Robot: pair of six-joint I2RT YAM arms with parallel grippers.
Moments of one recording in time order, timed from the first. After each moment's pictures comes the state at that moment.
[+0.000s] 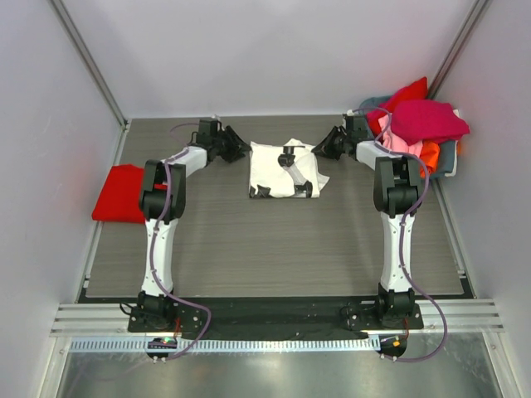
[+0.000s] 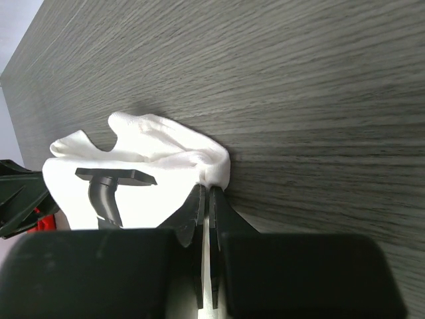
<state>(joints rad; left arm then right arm) -0.21 2.40 1.77 -0.01 0.39 -0.87 0.07 2.39 1.76 -0.09 -0.44 0.68</state>
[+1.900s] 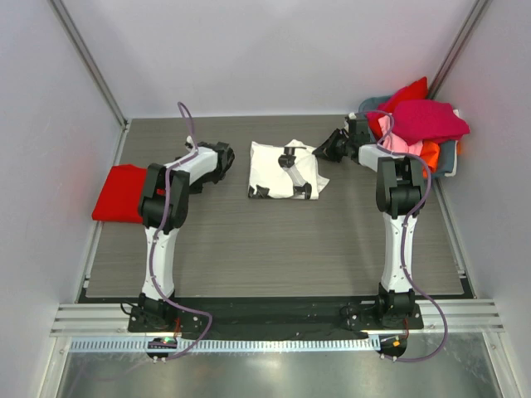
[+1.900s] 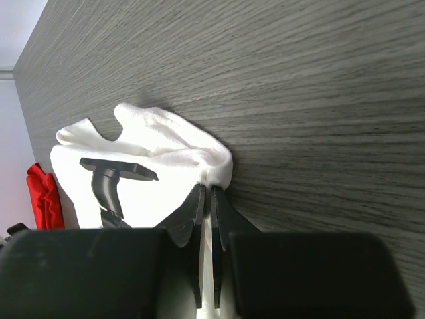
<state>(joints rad) -0.31 2.24 1.66 -1.09 -1.06 -0.60 0.07 2.36 1.68 -0.02 -0.49 0.69</state>
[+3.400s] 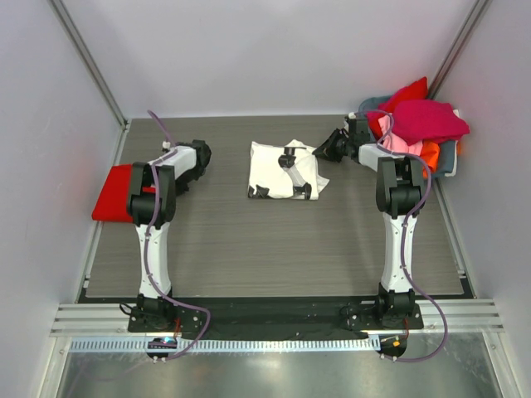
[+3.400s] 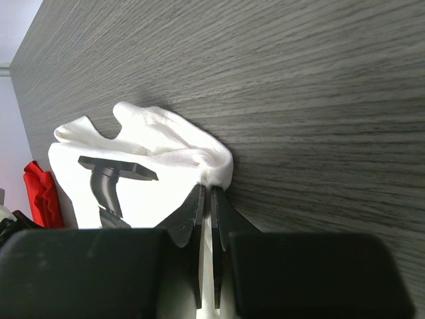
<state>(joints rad) -0.16 2.26 1.64 -1.00 -0.91 -0.58 0.07 2.36 1.69 -0.04 -0.49 0.68</state>
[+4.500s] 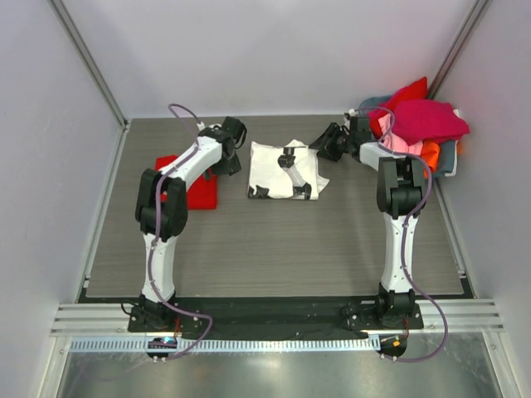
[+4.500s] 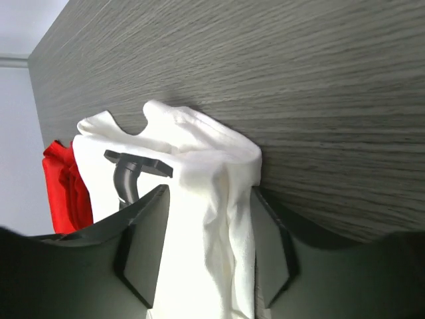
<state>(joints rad) -0.40 2.17 1.83 -0.91 -0.45 -0.72 0.06 2.36 1.70 -0.03 -0.53 0.67</state>
